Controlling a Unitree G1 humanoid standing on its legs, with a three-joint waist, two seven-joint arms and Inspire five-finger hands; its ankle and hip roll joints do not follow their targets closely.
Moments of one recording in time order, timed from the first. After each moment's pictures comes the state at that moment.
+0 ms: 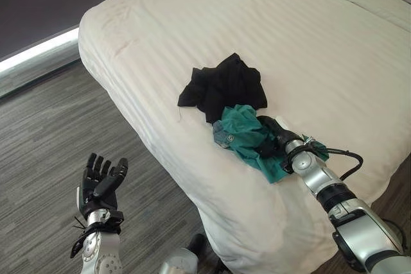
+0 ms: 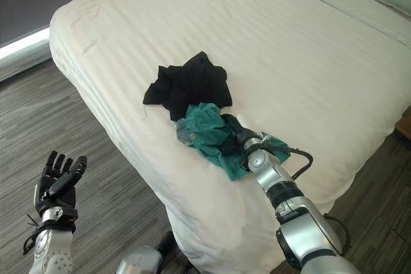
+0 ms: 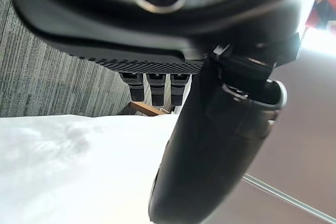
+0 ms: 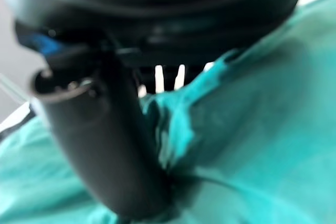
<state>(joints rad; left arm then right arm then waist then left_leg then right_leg) 0.19 0.21 0.22 0.12 -0.82 -0.21 0.17 -0.70 -0.50 0.42 0.86 -0.26 -0.02 -0.05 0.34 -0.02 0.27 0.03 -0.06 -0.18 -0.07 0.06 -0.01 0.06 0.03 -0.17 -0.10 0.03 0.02</state>
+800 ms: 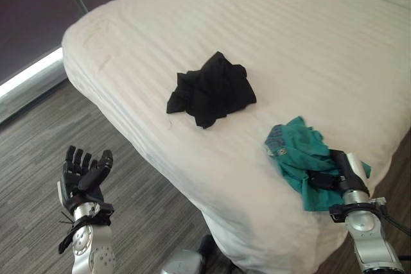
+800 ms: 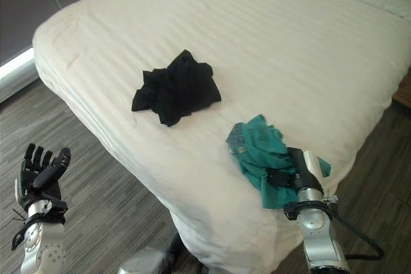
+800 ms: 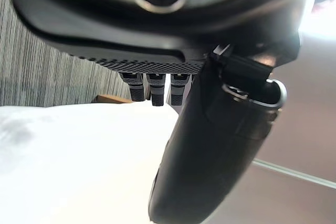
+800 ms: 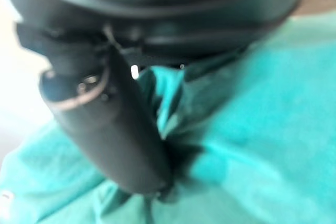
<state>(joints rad) 0.10 0.20 0.30 0.07 -0.74 -0.22 0.23 0.06 -0.47 -0.25 0.22 -0.18 -0.03 -0.12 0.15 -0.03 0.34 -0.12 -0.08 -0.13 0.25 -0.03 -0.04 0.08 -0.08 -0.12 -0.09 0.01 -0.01</state>
